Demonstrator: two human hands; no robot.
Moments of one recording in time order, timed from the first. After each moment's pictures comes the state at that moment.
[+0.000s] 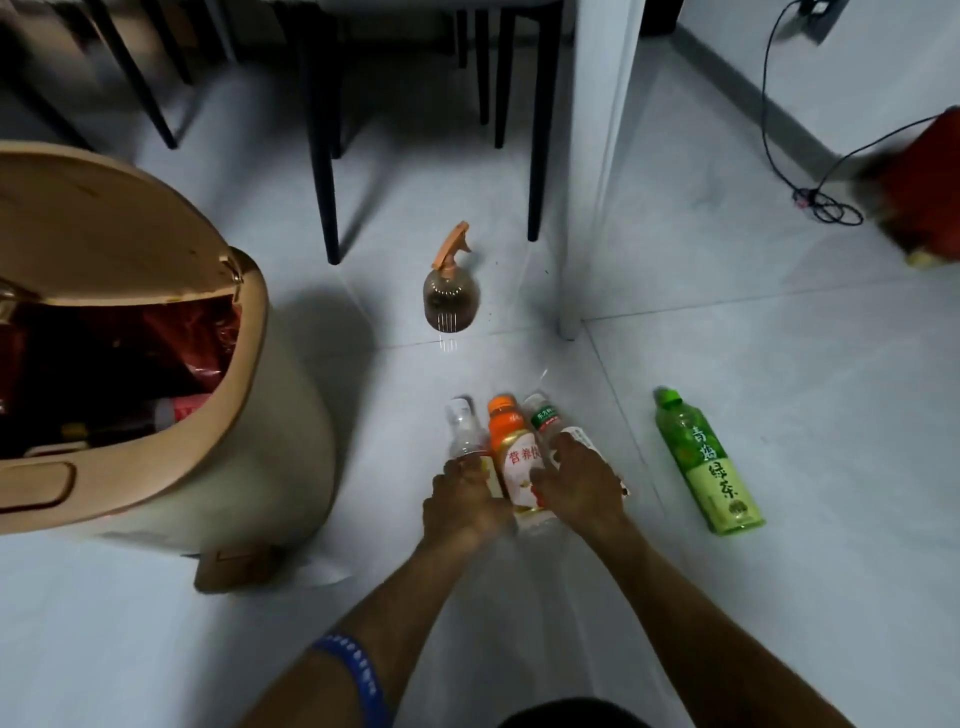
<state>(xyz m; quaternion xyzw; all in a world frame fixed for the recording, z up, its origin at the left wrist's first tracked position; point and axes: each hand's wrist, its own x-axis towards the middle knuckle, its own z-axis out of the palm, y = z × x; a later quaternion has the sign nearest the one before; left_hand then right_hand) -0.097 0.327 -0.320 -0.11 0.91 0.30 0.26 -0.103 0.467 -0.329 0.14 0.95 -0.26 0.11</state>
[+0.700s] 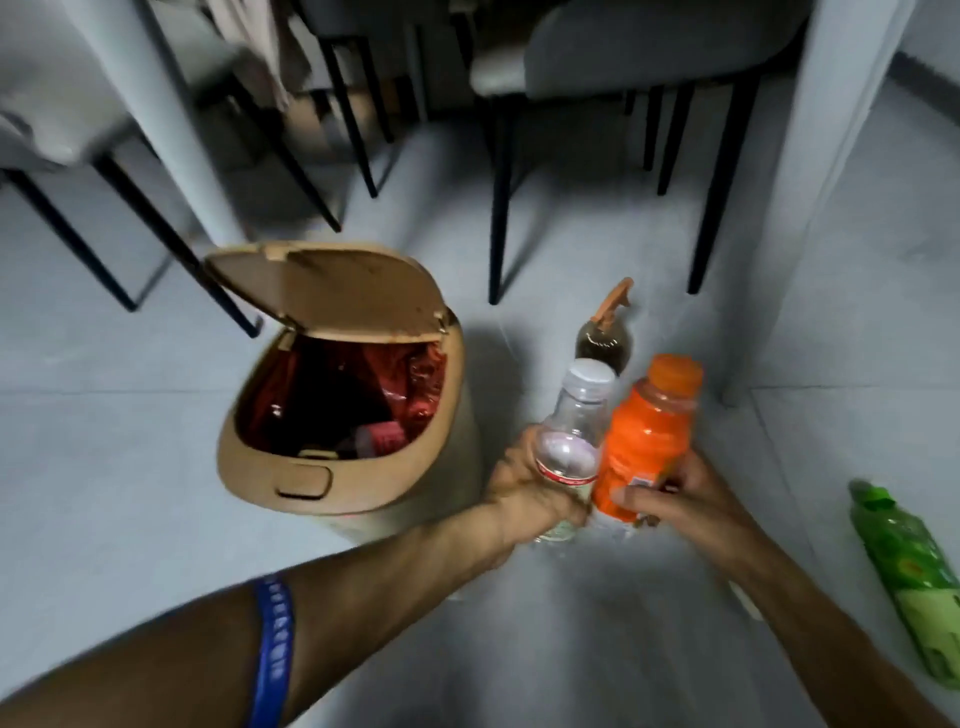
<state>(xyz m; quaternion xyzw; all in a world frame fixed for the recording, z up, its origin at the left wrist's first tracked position) -0.113 0.235 -0.170 -0.14 0.78 0.59 0.17 -0.140 0.420 -0.238 -0.03 0.74 -0.65 0.16</state>
